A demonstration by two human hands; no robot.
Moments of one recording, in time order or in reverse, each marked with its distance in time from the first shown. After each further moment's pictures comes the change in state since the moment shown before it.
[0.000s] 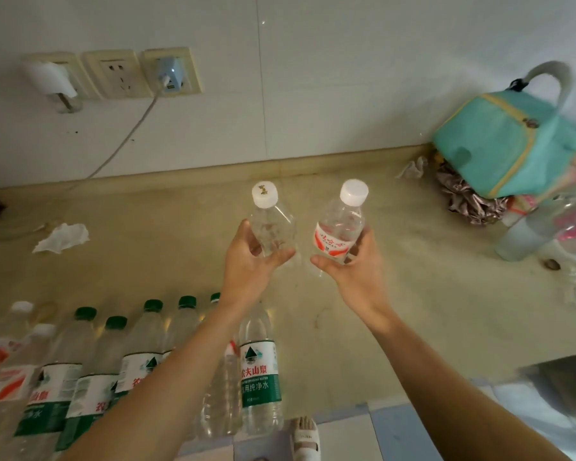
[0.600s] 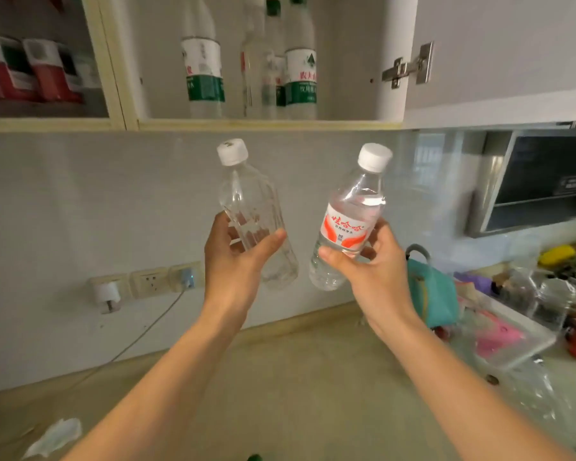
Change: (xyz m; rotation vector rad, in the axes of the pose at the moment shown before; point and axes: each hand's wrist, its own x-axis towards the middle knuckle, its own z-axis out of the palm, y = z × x) left_hand -0.008 0.294 -0.068 -0.303 0.069 0.545; right_hand -0.054 -0.286 -0.077 0.233 0.282 -0.557
